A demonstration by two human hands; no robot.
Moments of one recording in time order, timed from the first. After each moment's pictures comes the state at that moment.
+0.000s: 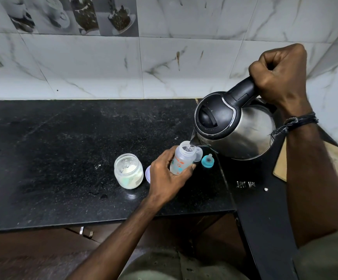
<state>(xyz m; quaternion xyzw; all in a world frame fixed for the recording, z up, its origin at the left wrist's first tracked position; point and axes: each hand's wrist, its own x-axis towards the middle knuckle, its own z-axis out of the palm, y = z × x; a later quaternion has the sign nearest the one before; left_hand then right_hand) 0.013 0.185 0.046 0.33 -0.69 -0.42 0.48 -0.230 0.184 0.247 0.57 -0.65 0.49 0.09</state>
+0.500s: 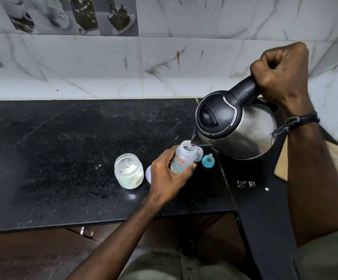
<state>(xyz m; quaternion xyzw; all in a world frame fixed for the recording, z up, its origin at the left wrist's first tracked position) 0.012 0.182 0.043 0.33 -0.70 -0.42 0.48 -0.229 0.186 0.249 0.57 -0.65 0.49 0.09</state>
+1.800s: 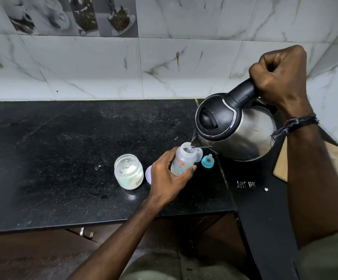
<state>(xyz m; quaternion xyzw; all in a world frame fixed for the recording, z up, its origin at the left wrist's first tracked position) 0.012 0.185 0.044 0.33 -0.69 -0.44 0.48 -0.227 0.188 0.248 0.57 -0.66 0.49 0.09</state>
